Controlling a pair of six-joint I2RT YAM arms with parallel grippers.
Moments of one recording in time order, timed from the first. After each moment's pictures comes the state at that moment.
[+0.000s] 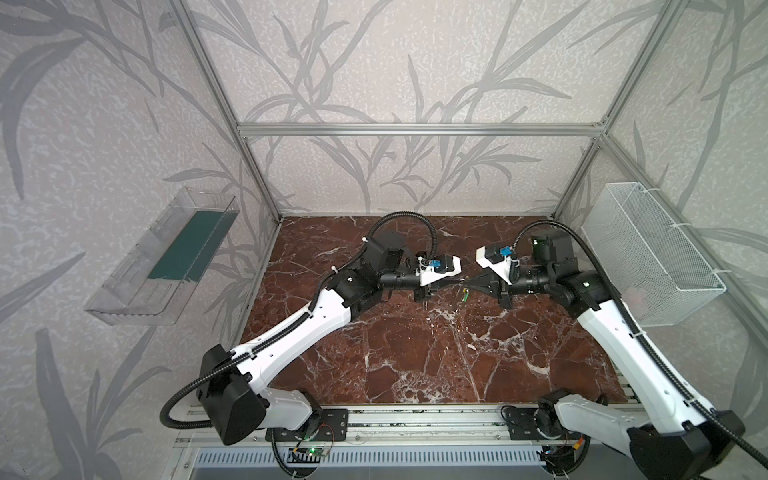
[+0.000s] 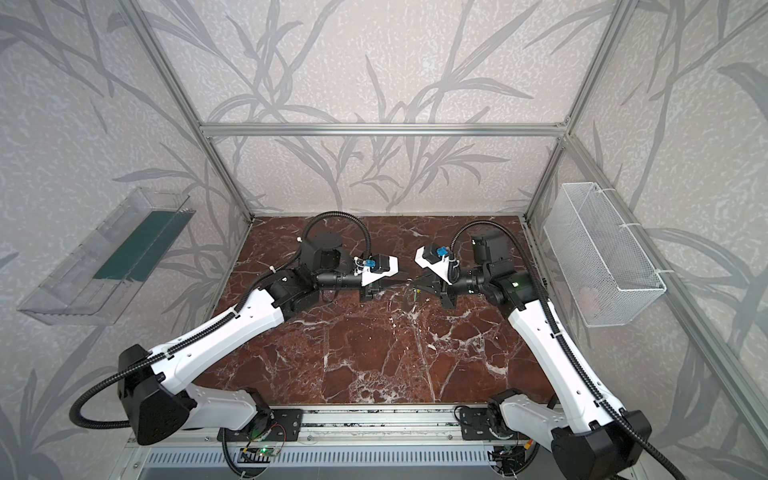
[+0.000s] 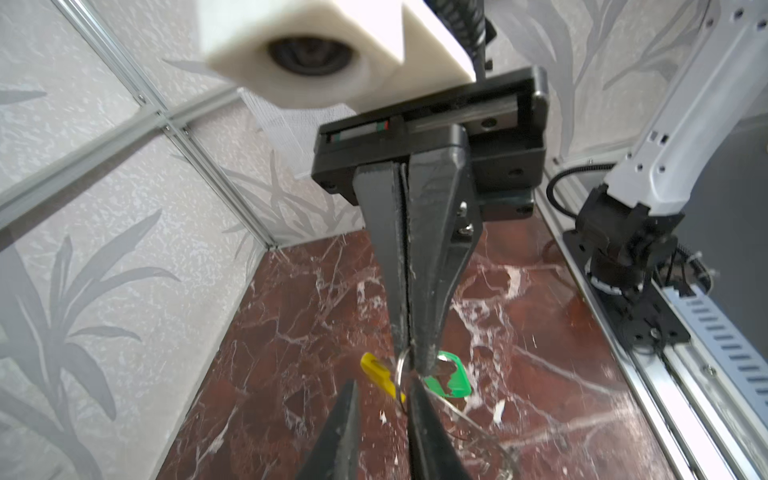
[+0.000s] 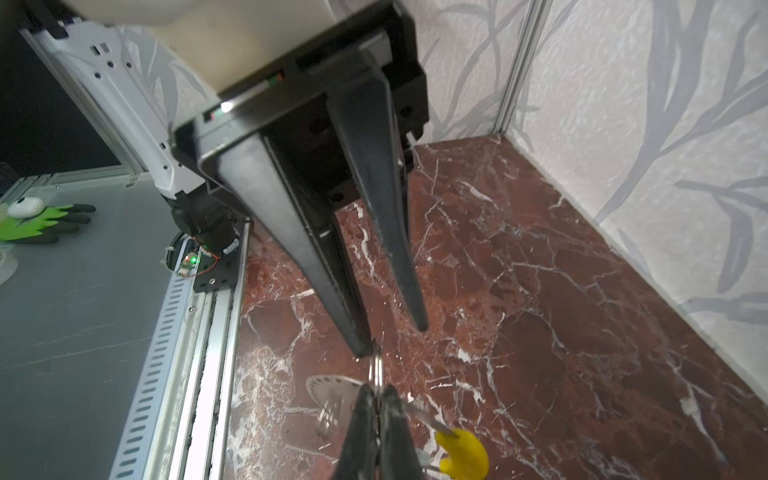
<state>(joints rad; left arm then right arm) -0.75 1.36 1.25 -0.23 0.61 0.59 0.34 1.15 1.21 -0.78 -0.89 -0.59</state>
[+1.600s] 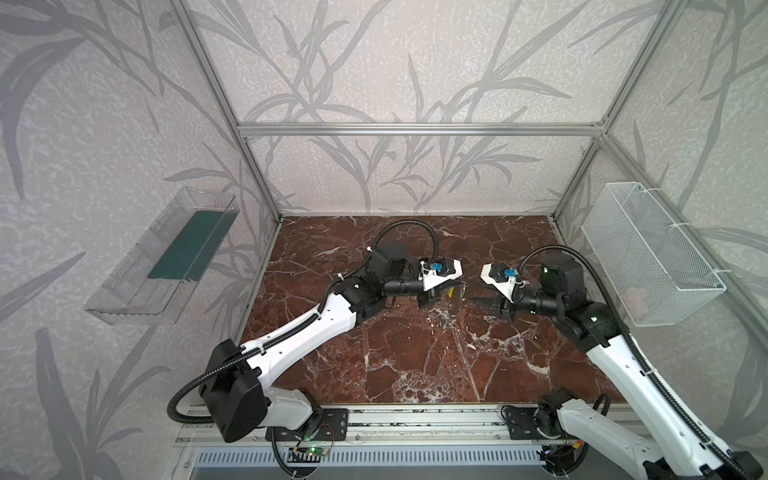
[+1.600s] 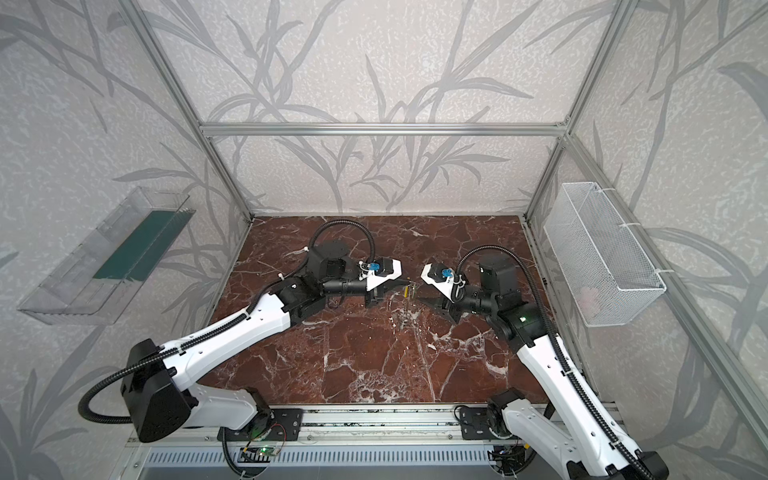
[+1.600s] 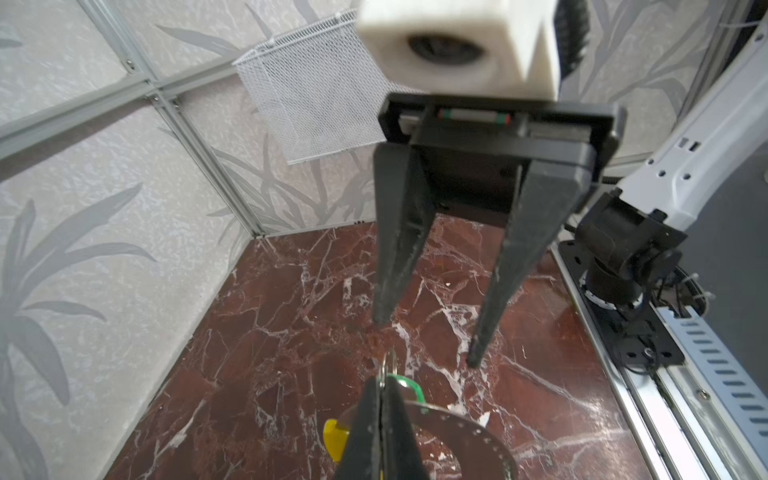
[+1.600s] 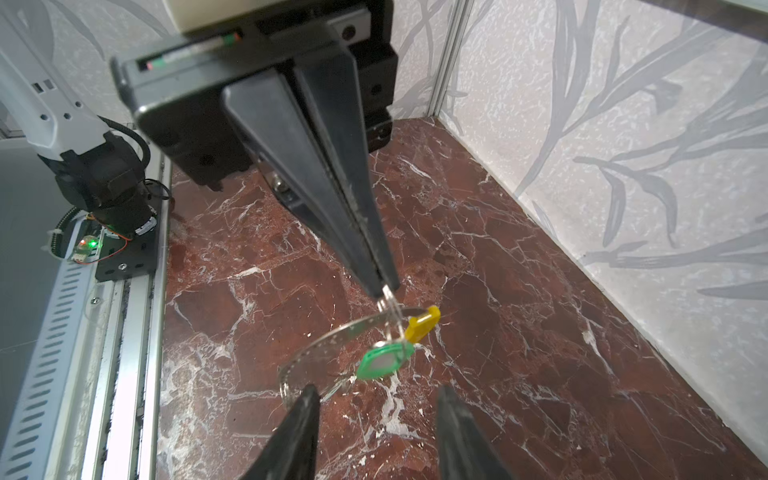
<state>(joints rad) -0.77 1.37 1.12 0.01 0.60 0.41 0.35 0.90 0.93 -0.53 -0.68 -0.48</state>
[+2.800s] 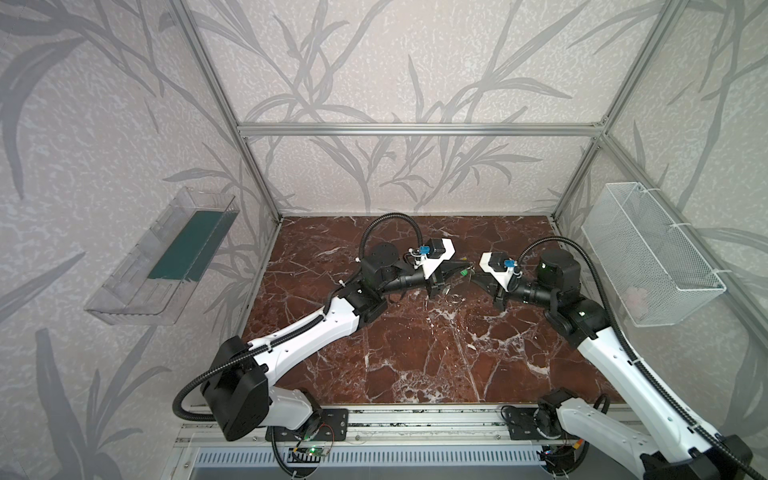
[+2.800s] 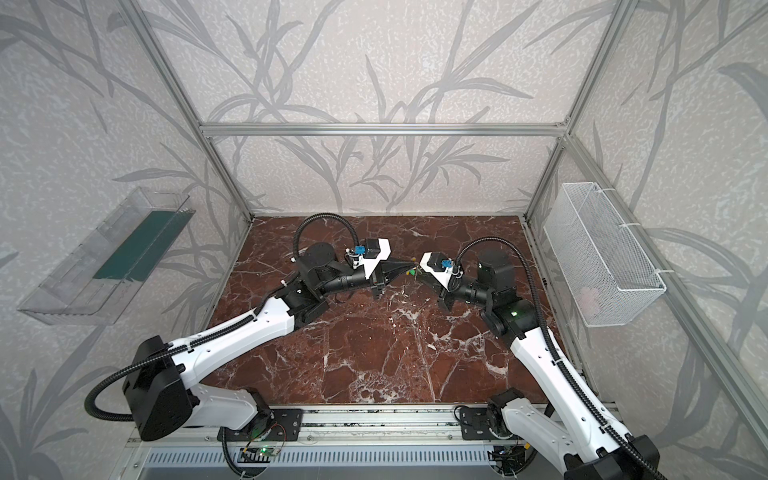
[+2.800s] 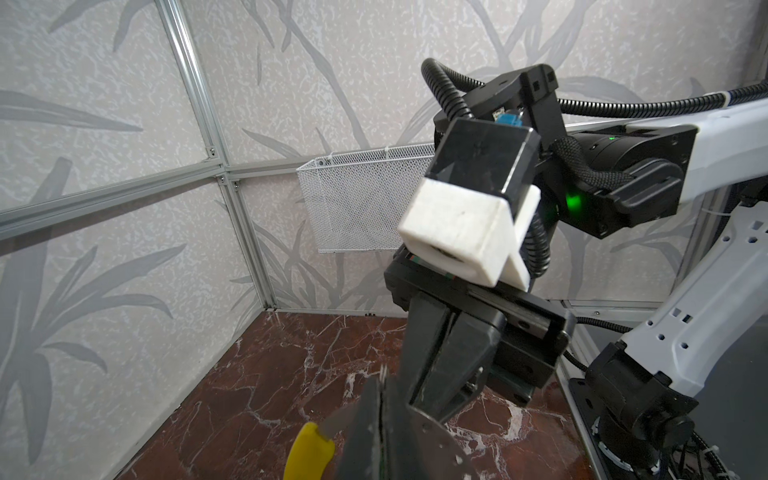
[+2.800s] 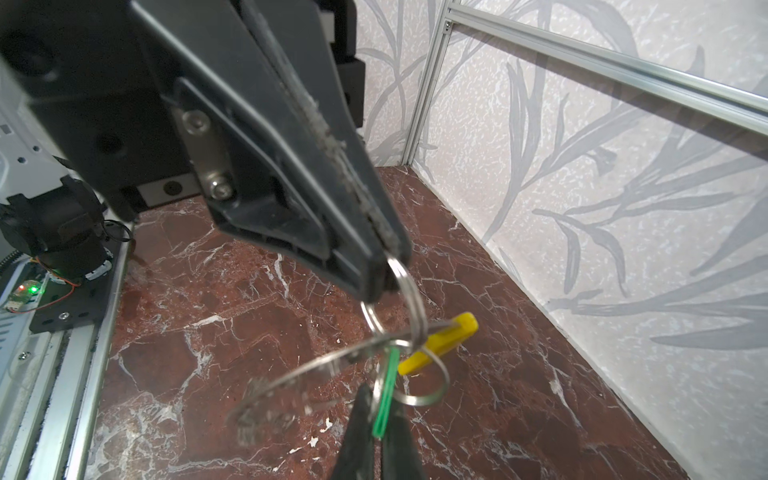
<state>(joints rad) -0.77 1.40 1.06 0.43 0.58 0.07 0.36 0.97 0.92 -0.29 -0.70 -0.46</state>
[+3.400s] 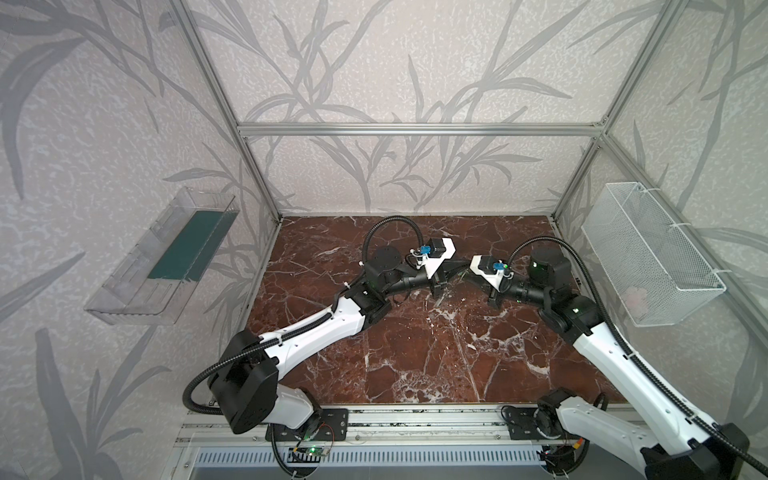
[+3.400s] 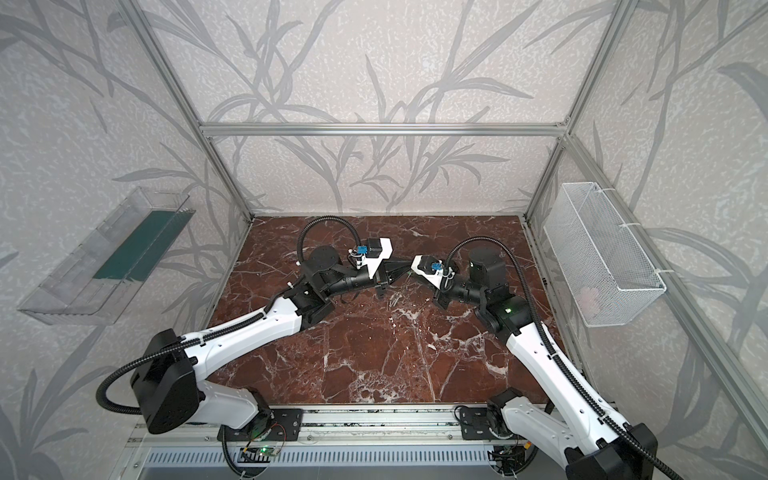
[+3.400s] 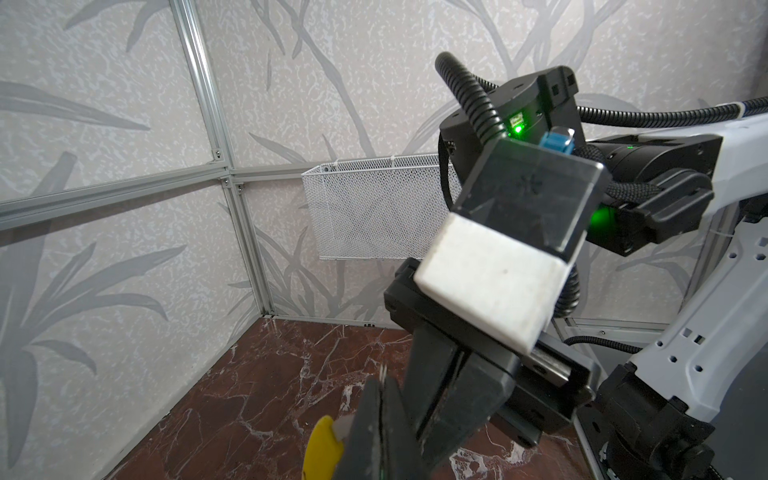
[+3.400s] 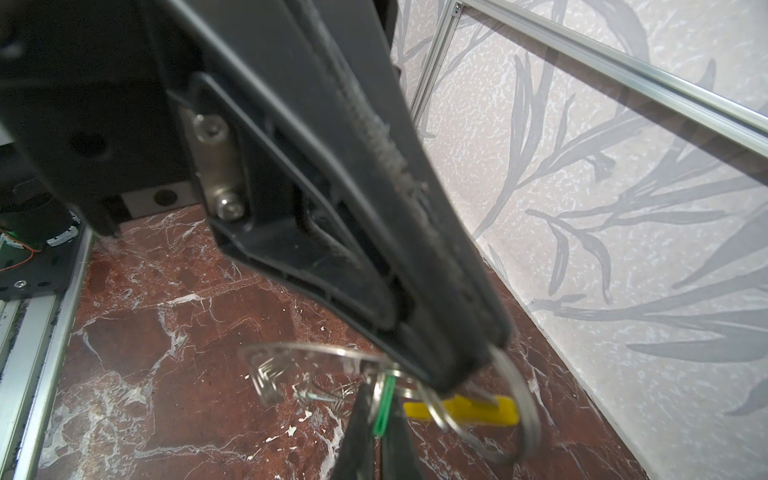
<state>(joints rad) -0.77 1.43 1.03 0.53 0.56 0.03 0.41 1.00 0.93 -0.30 -0.61 -0.54</state>
